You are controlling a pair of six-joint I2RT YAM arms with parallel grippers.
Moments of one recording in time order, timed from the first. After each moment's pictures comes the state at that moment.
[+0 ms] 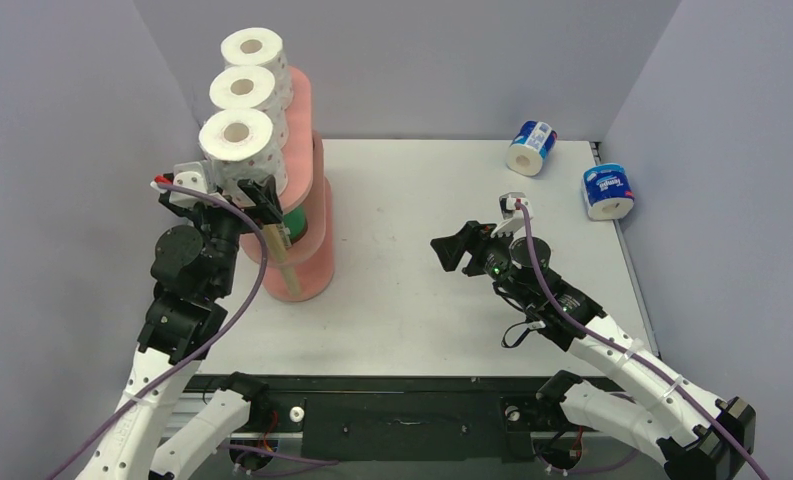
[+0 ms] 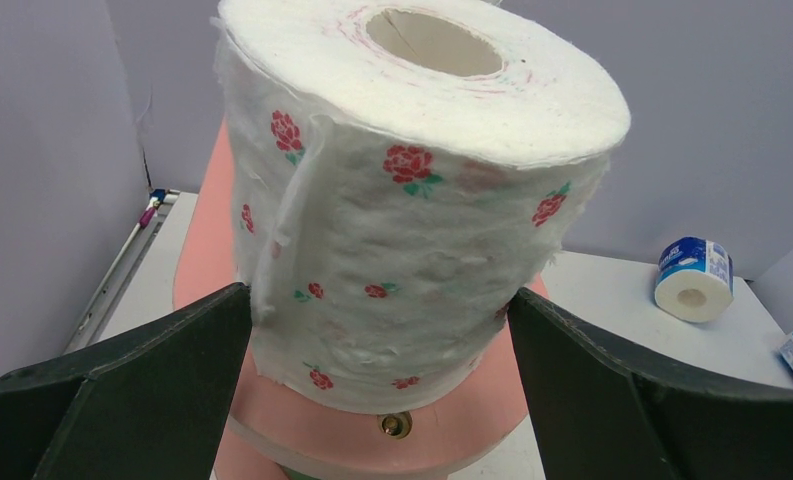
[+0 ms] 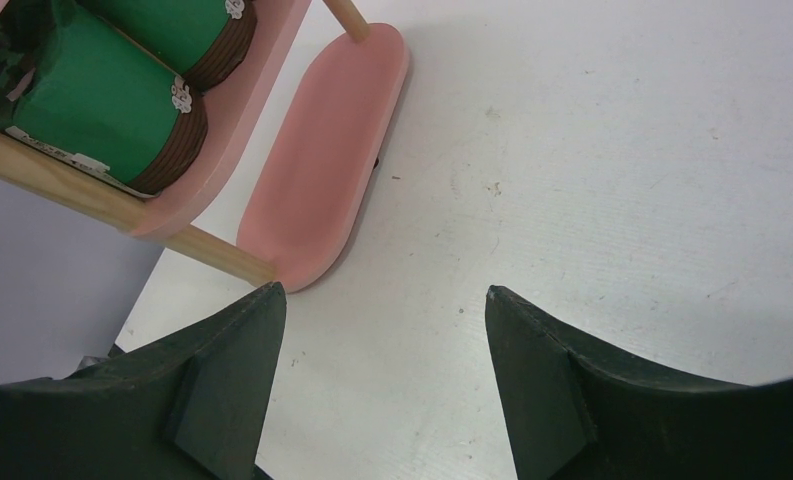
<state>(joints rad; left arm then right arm) -0.37 0.74 1.02 -0.18 -0.39 -0.19 0.69 0.88 0.74 -0.07 0.10 0.56</state>
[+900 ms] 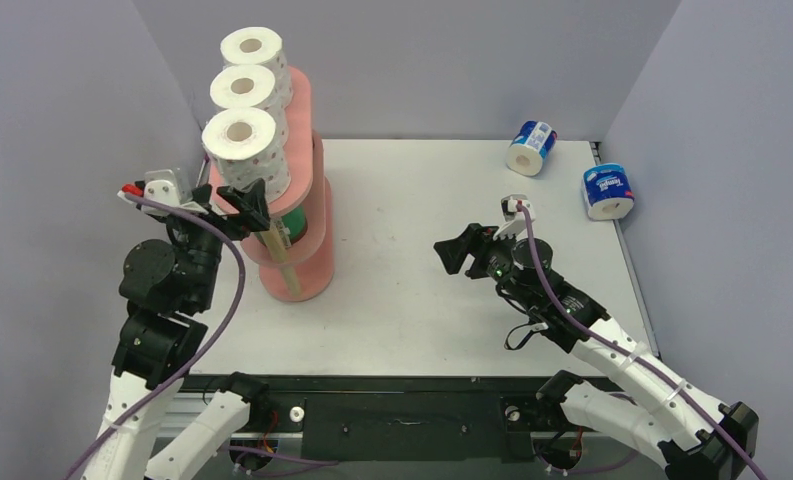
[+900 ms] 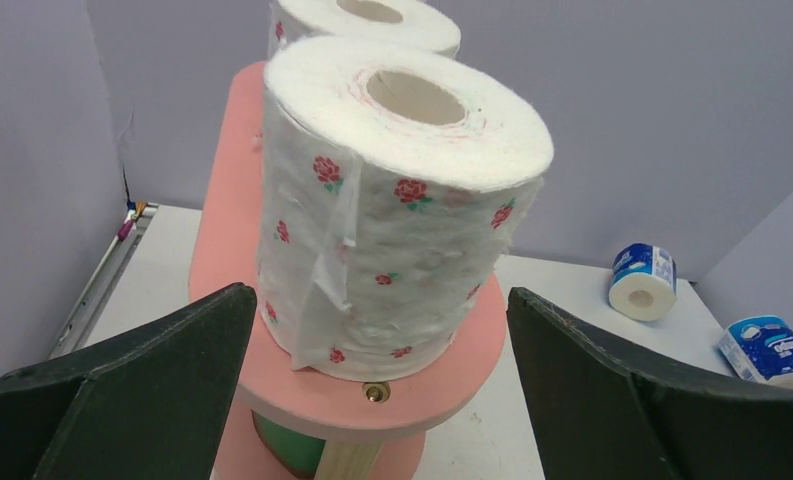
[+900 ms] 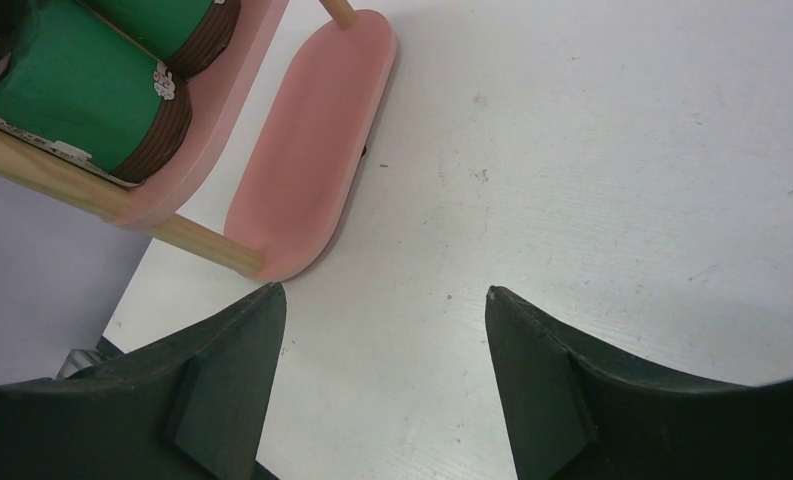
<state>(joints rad) -0.37 0.70 1.10 -0.27 -0.34 -0.23 0.68 0.86 0.74 -0.11 0.10 0.55</state>
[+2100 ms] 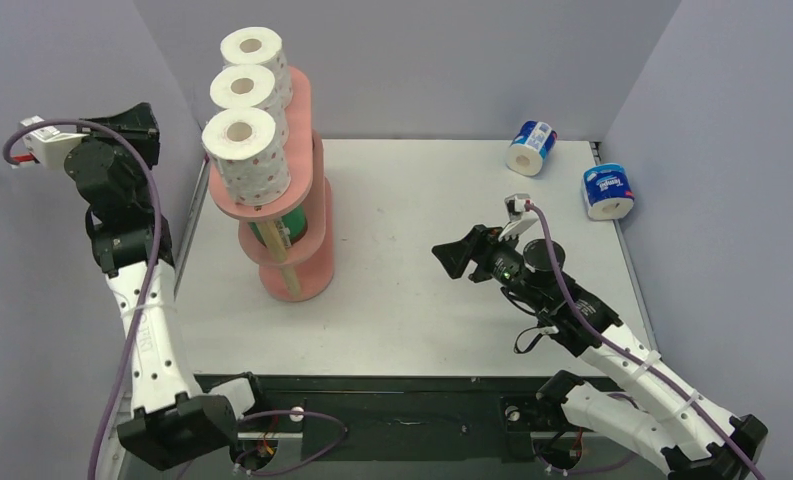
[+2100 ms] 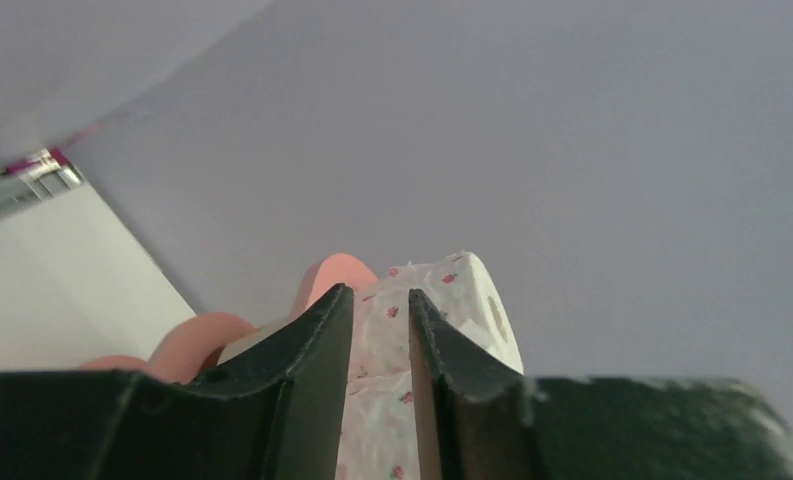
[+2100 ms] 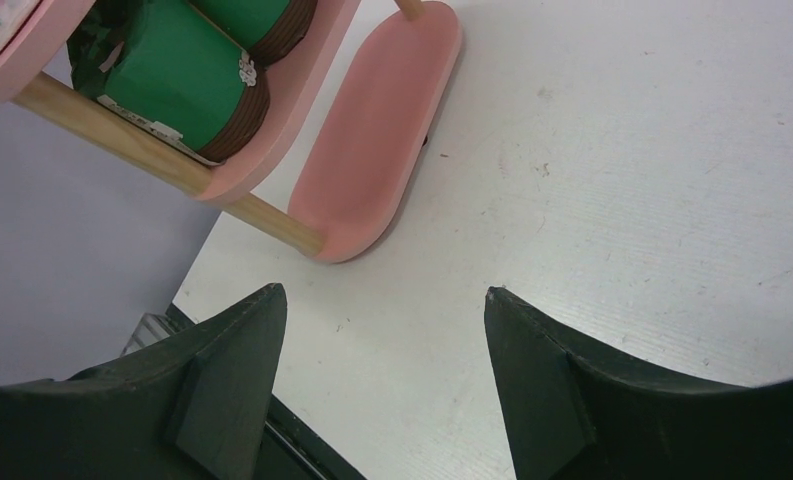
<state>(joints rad) 0.30 1.11 1.44 -0.19 -0.12 -1.03 0.68 0.81 0.77 -0.16 -0.01 0.59</state>
